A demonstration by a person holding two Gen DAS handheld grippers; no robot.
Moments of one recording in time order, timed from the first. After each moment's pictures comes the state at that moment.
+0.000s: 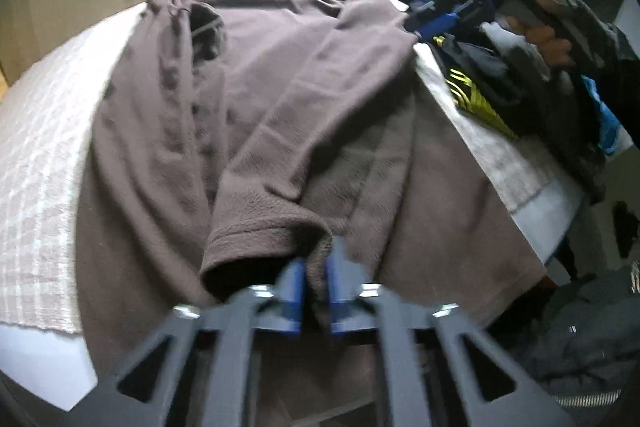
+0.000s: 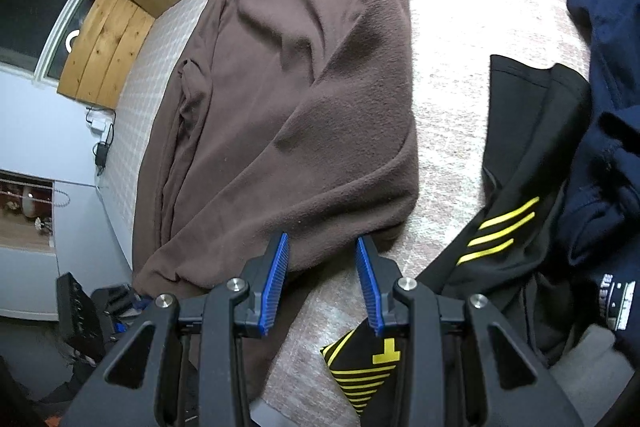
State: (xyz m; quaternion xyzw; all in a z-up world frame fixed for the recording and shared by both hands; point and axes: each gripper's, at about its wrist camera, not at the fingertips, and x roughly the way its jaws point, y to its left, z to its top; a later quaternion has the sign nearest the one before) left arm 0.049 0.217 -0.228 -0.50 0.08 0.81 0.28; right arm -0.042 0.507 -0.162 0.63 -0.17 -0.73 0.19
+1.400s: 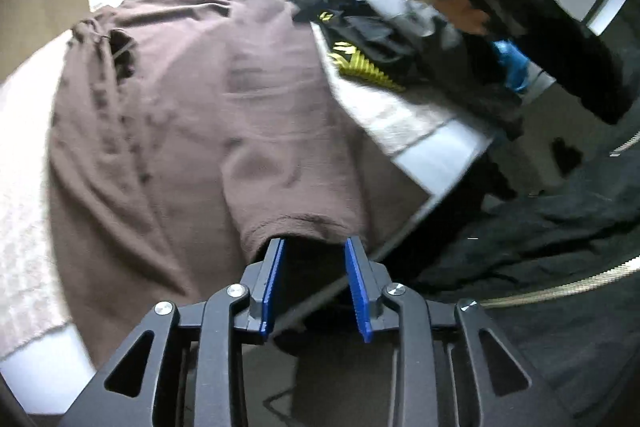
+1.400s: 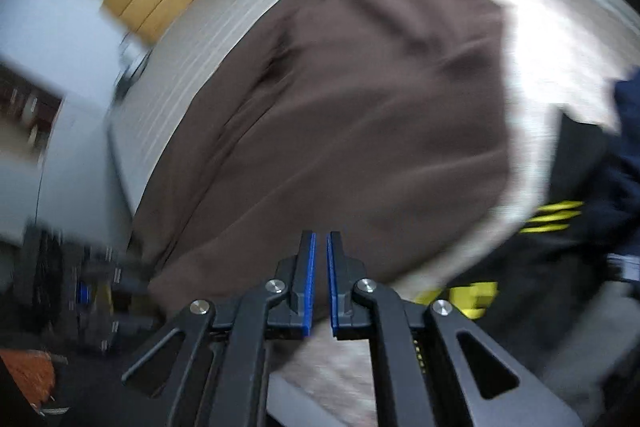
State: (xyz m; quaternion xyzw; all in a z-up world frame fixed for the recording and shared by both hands) left arm 0.086 0.227 -0.196 -0.51 0.14 0.76 0.38; right arm 0.006 0.413 -0.136 0.61 -0.03 -0.75 0.28
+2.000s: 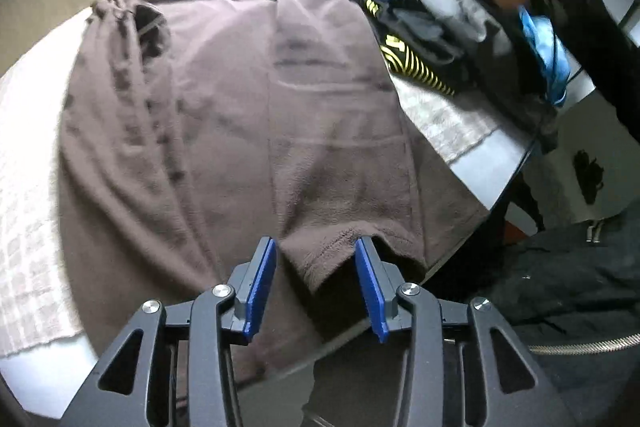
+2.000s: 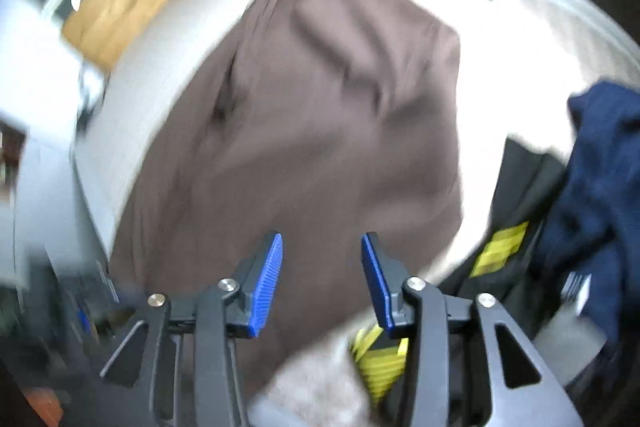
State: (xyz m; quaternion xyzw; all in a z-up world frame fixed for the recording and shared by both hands) left arm 0.067 0.225 -0.218 -0.55 0.11 0.75 0.35; right arm -0.068 0.447 -0.111 0.59 -0.05 -0.79 0.17
